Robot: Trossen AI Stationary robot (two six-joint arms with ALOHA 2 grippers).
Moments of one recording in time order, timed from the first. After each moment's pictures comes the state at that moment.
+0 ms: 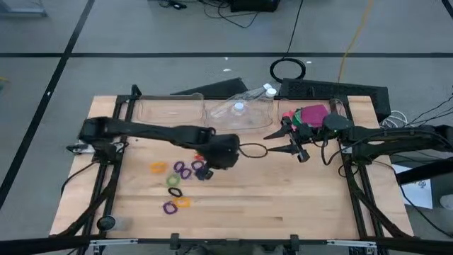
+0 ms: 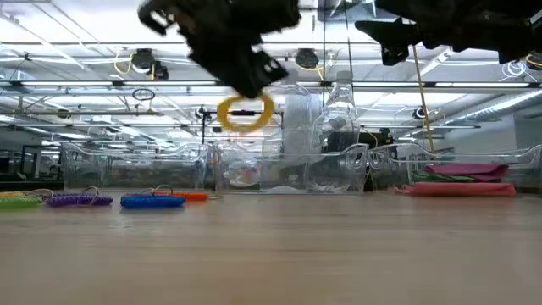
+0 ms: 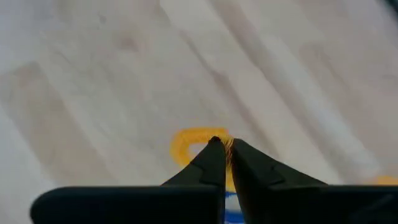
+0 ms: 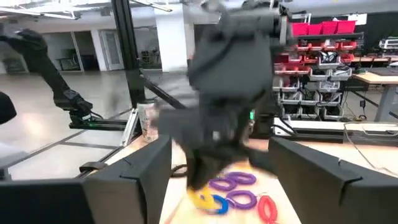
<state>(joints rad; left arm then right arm) -0.04 1.84 1.53 -0.82 0.31 0.37 -0.17 0.98 0.57 0.55 -0.45 0.07</state>
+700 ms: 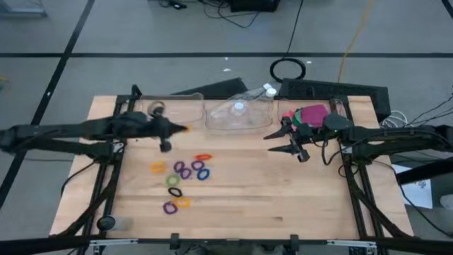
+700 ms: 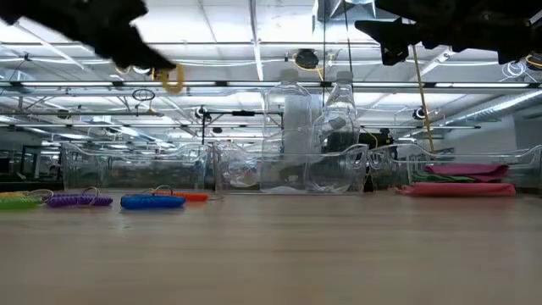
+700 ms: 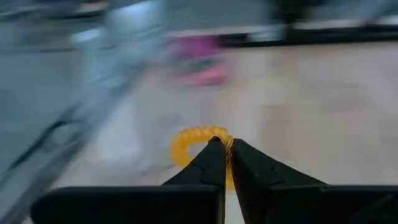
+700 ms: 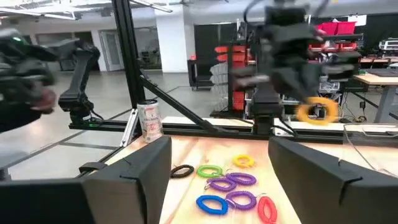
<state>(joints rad) 0.14 0.87 0.72 -0.26 -0.12 0.12 -0.17 0.98 0.57 0.56 -0.45 0.07</state>
